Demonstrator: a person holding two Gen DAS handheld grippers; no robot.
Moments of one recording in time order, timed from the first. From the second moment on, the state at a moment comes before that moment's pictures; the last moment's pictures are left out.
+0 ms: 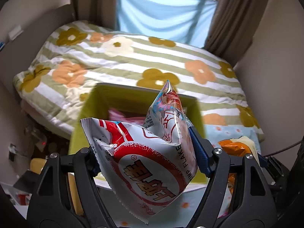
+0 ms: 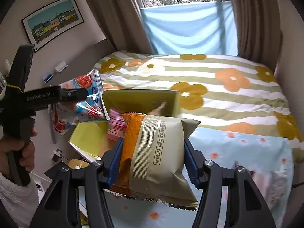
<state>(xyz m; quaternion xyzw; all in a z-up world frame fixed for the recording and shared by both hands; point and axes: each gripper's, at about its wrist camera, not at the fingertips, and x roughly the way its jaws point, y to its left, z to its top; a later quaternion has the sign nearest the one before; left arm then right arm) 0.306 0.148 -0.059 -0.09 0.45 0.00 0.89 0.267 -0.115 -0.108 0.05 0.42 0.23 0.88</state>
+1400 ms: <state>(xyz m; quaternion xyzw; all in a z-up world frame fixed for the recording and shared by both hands) 0.336 0.208 -0.191 -0.03 0.52 -0.08 0.85 0.322 -0.025 -0.187 0.06 0.50 0.16 0.85</state>
